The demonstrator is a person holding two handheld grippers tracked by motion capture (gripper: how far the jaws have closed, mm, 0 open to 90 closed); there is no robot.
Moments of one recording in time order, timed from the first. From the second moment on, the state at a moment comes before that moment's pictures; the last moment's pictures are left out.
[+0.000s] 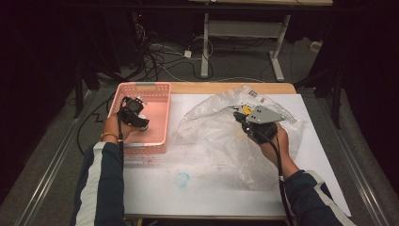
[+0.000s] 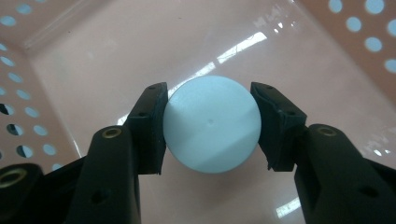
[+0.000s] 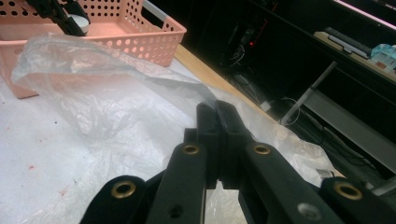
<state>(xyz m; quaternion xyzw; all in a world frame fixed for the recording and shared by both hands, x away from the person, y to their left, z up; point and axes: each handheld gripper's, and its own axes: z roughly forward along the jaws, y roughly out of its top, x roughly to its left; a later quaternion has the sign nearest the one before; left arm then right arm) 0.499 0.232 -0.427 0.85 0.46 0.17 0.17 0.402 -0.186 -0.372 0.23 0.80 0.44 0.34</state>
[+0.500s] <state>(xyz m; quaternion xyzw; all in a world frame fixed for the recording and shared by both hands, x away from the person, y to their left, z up) 0.453 0.228 -0.378 0.81 0.42 0.27 0.31 0.407 -0.189 -0.364 0.24 0.79 0.43 0.36</state>
